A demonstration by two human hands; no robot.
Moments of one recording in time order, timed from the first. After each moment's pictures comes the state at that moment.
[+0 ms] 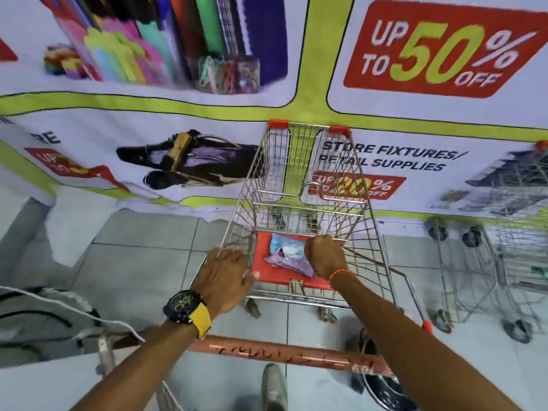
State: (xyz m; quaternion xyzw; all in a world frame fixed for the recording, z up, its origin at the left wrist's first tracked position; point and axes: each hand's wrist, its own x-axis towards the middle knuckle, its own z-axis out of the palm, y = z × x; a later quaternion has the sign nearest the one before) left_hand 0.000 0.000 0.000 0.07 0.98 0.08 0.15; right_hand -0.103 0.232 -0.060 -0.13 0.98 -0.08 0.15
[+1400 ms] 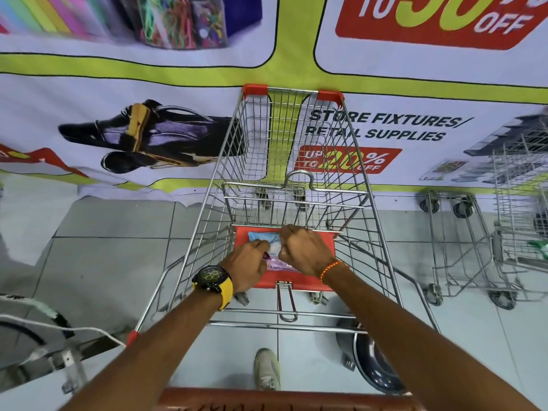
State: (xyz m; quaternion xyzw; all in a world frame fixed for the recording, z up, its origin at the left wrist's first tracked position) left_hand -0.091 0.052 -0.109 0.14 0.94 0.24 0.20; right_hand -0.137 0.229 -0.106 -0.27 0.94 -0.13 0.19
